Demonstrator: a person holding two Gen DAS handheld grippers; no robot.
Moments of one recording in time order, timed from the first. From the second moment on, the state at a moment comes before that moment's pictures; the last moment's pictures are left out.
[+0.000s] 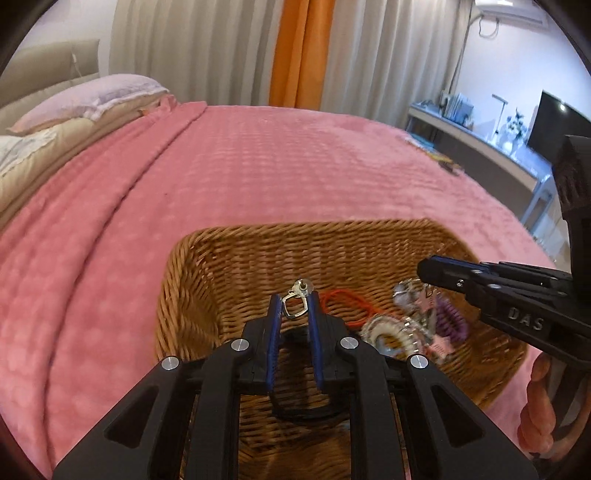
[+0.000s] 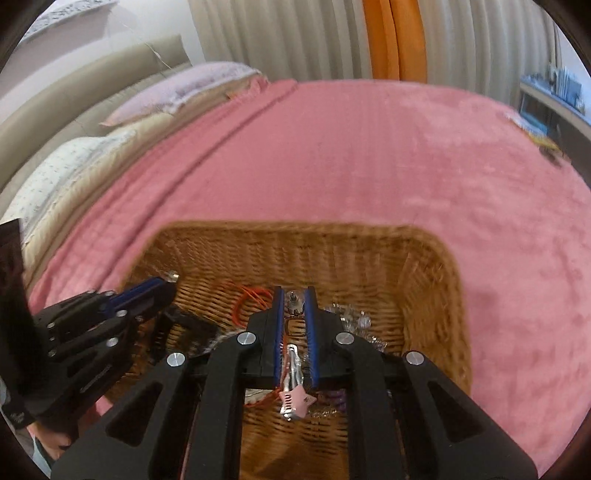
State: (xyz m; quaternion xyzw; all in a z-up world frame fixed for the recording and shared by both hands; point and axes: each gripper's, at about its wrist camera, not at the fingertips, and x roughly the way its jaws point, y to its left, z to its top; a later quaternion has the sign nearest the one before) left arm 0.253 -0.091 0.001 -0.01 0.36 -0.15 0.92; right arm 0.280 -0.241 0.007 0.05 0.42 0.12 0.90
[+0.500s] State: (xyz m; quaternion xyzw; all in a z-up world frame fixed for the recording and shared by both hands) left arm 0.239 -0.076 0.021 -0.07 0.33 -0.19 0.92; right arm 0.266 -0.252 0.018 0.07 0.39 0.12 0.91
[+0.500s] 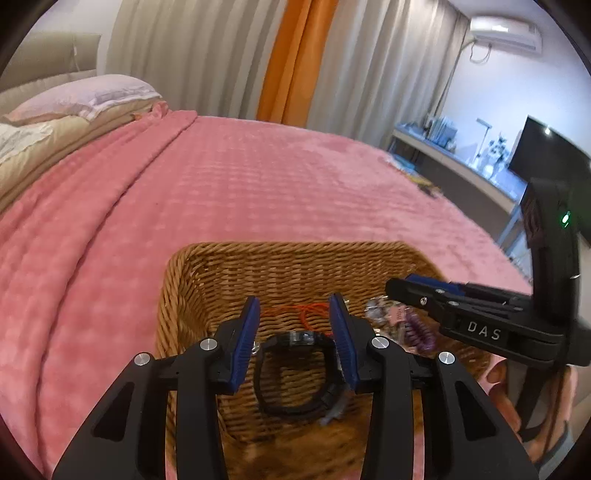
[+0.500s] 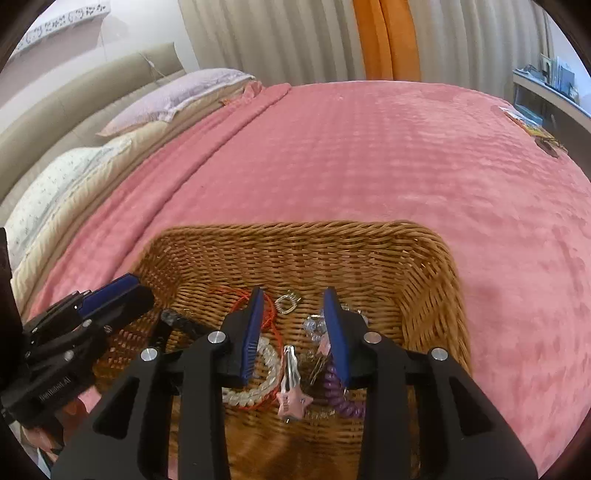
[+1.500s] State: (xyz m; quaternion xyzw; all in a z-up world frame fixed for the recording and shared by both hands) left arm 0.023 -0.049 0.056 -0.05 0.18 -0.07 0.98; right arm 0.020 -0.251 0.056 0.02 0.20 0.07 0.98
